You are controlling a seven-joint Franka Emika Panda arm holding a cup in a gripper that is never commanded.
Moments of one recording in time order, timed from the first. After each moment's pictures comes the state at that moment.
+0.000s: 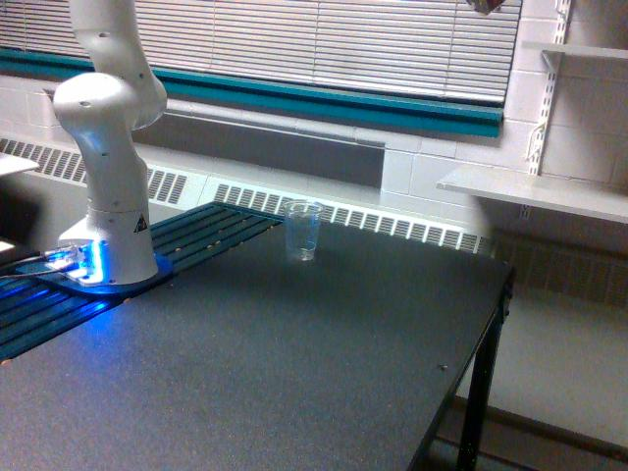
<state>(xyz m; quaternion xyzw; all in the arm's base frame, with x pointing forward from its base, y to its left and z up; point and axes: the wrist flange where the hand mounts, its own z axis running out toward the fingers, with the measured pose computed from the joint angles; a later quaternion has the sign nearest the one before) 0.528 0.246 0.668 -0.91 0.08 -0.39 0.14</state>
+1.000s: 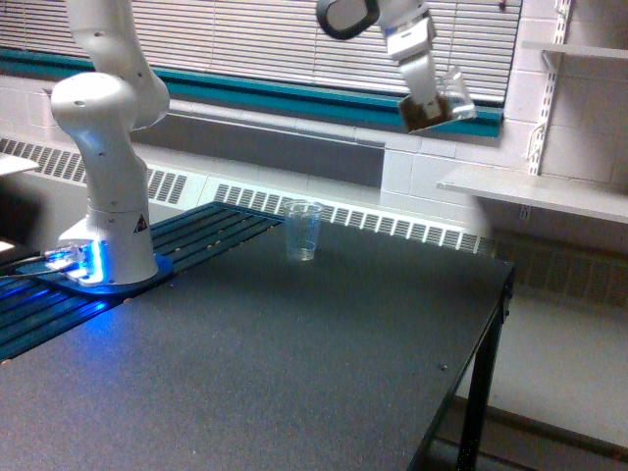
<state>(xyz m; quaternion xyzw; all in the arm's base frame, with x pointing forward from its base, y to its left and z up) 0.483 0.212 0.462 -0.93 0.27 -0.14 0.21</state>
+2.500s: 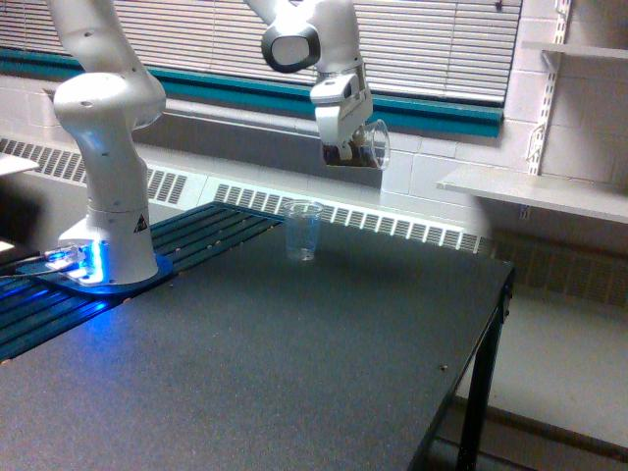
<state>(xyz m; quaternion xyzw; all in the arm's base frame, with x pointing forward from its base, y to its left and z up) 0.352 0.237 0.376 -0.92 0.36 -0.05 0.13</state>
